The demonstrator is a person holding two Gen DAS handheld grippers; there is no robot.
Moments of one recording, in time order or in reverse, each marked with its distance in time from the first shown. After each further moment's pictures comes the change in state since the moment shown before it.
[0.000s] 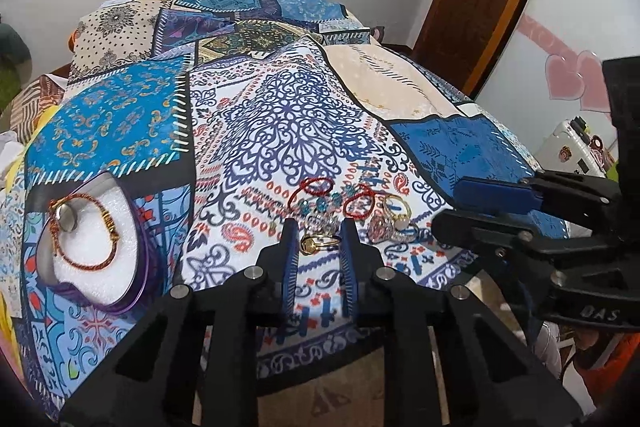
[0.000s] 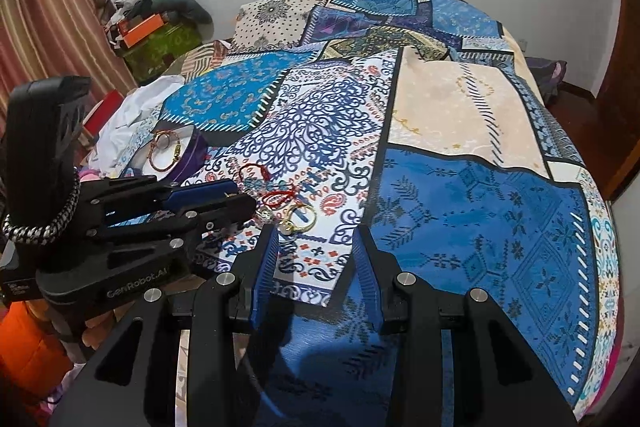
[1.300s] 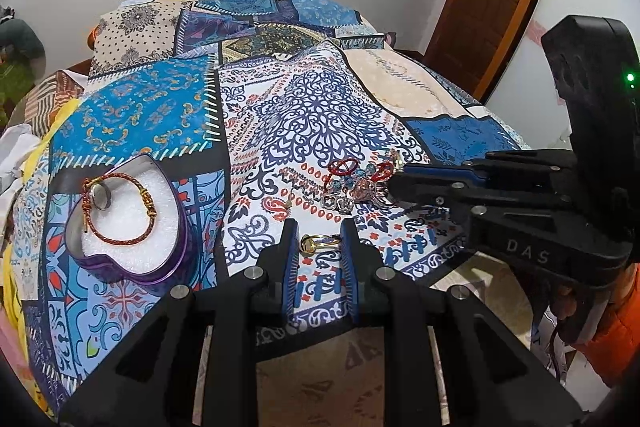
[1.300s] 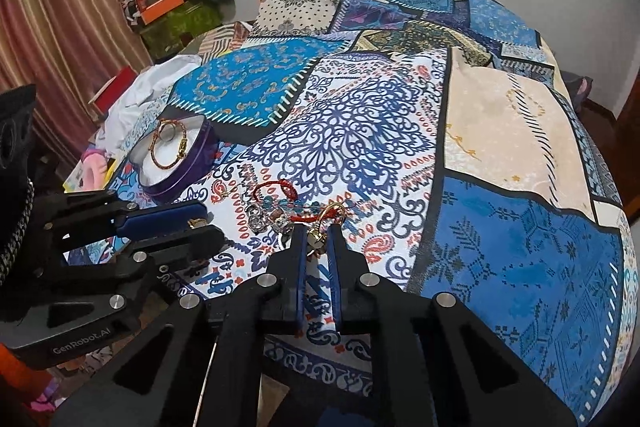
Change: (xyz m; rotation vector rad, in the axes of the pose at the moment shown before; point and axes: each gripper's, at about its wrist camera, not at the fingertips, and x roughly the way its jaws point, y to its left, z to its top) left arm -0.018 0.012 -0.010 -0.016 -0.020 0.038; right arm 0.034 0.013 0.017 -0.073 0.037 0.040
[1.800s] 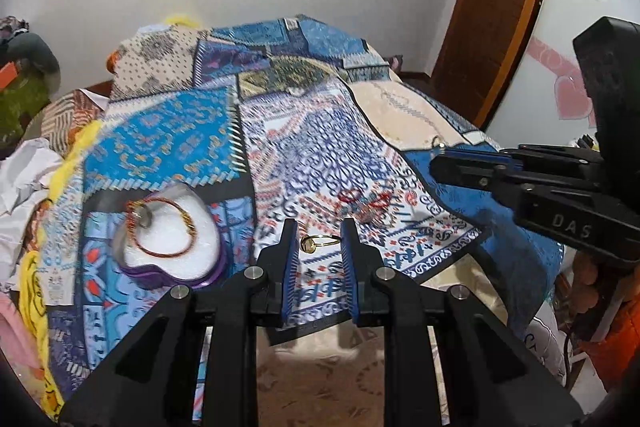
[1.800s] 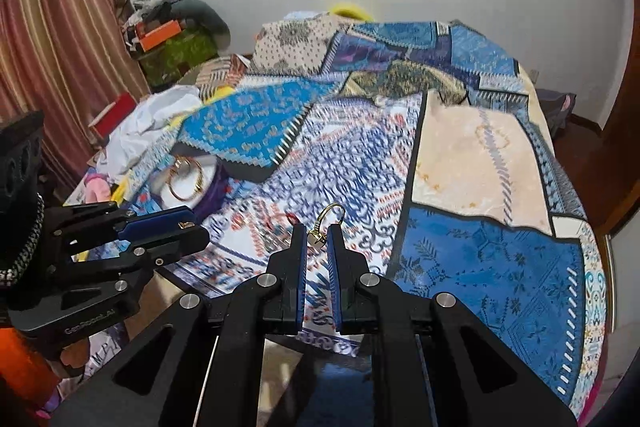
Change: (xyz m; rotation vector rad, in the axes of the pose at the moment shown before) left arm -0.046 0.002 0.004 0.003 -0.097 0.047; right arm -0.051 0.014 0.013 -0.003 -0.123 -0.031
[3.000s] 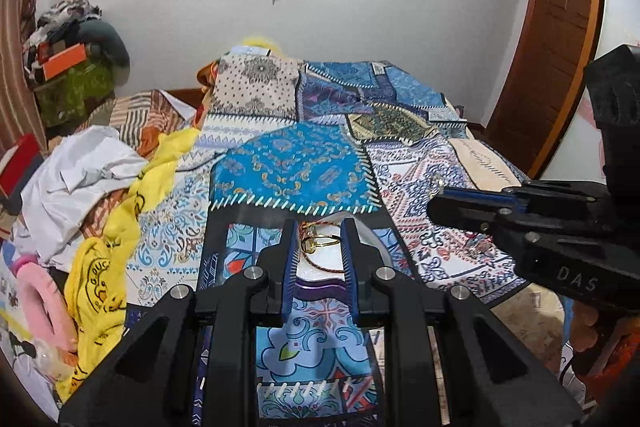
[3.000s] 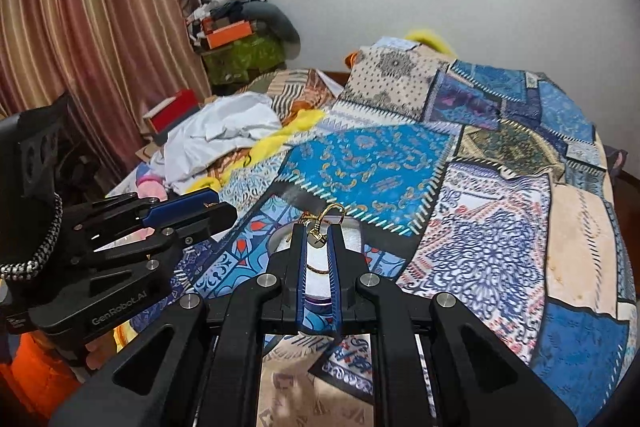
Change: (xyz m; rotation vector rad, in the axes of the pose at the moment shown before) left arm -0.056 0.116 -0.009 -0.145 -0.125 0.166; right arm 0.052 0.116 0.042 -0.147 -0.012 0.161
